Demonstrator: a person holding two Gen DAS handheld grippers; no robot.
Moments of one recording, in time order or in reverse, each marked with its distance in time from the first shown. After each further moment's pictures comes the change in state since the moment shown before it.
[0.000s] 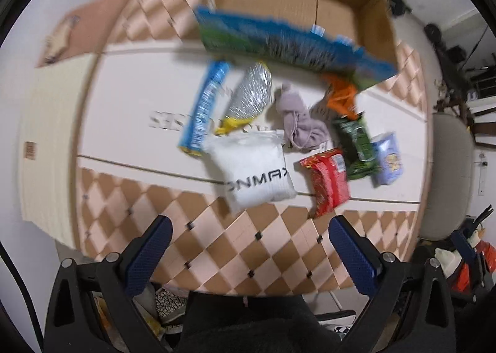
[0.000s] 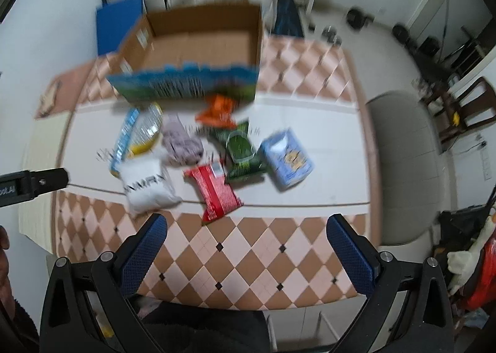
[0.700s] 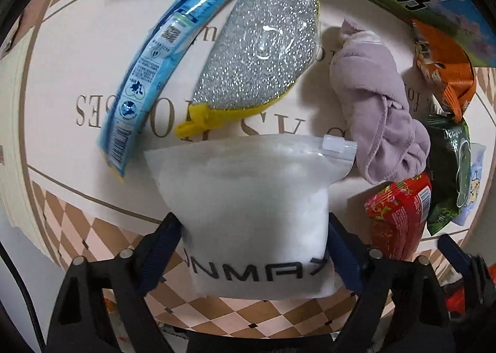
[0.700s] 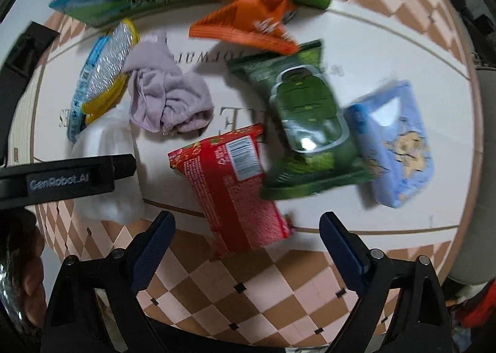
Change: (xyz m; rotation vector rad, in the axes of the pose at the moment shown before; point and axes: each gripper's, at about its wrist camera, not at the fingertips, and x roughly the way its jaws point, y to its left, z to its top) left arm 0.183 0.014 0.043 -0.041 0.199 0.088; right arm 0.221 0.032 0.032 -0.071 0.337 0.140
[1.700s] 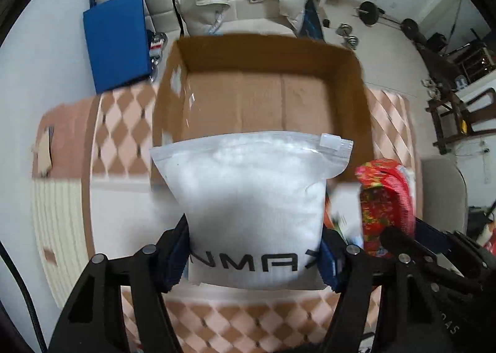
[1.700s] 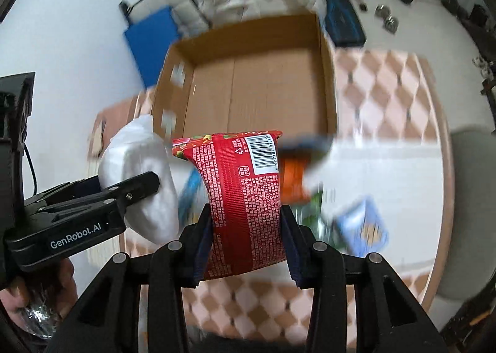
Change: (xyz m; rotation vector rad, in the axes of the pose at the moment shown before) left arm -0.228 -0.020 0.077 0.200 -0.366 -0.030; right arm -0.239 -0.026 0.065 0.098 -0.310 0.209
